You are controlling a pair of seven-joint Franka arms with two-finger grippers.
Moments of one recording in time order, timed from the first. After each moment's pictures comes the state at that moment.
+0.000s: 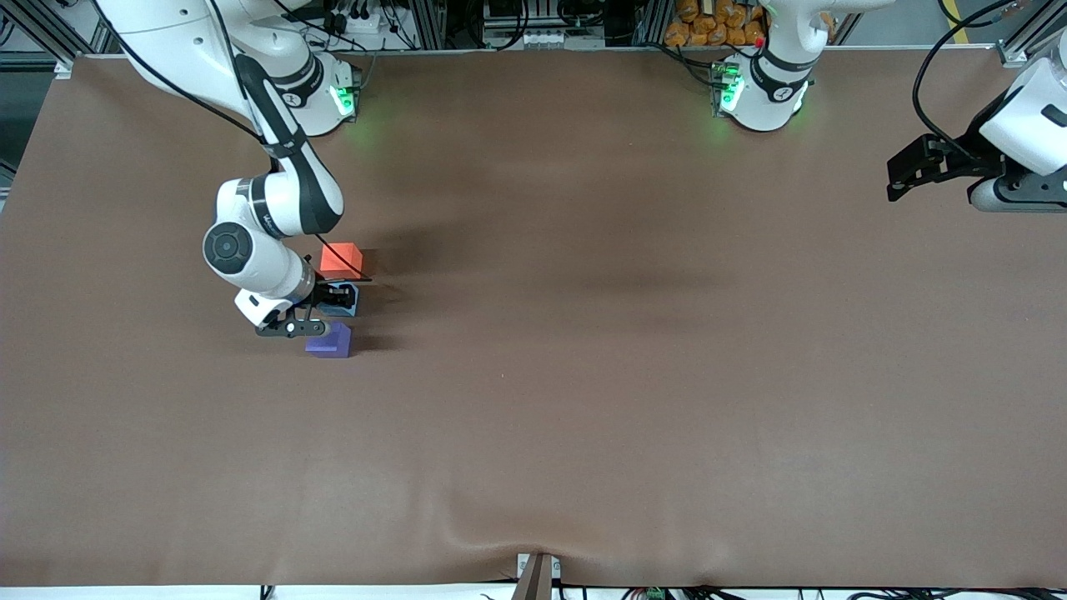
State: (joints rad) left arm -0.04 -0.03 -0.08 -1.54 0.02 1.47 -0.06; right arm 0.29 0.35 -0.08 -2.24 0.12 2.47 0.11
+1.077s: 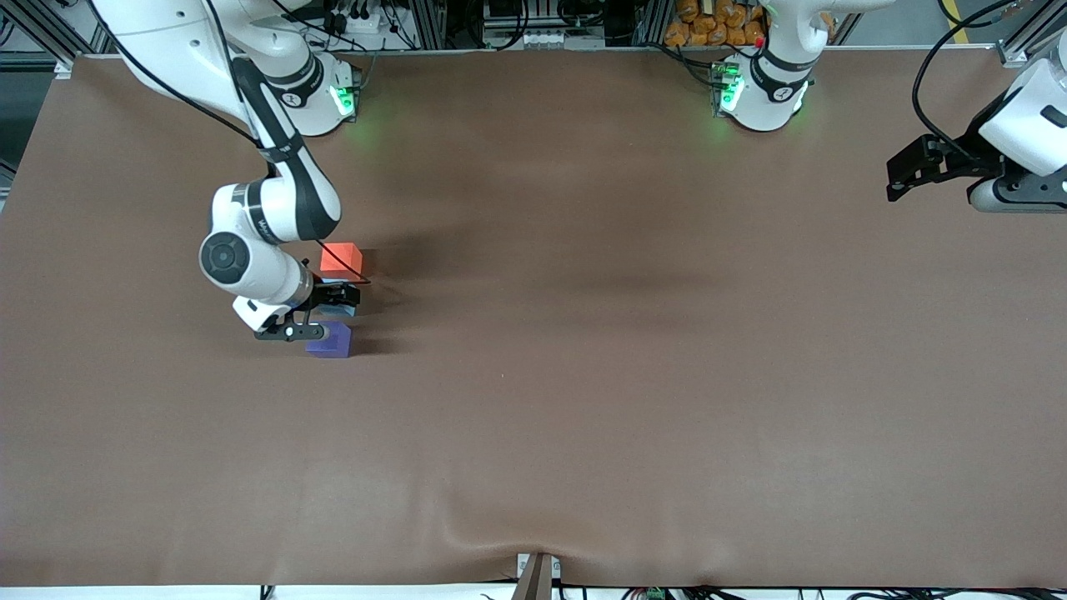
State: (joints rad) left arm -0.04 -0.03 -0.08 -1.54 0.02 1.47 -0.06; right arm 0.28 0.35 -0.08 -2.12 0.12 2.27 0.11
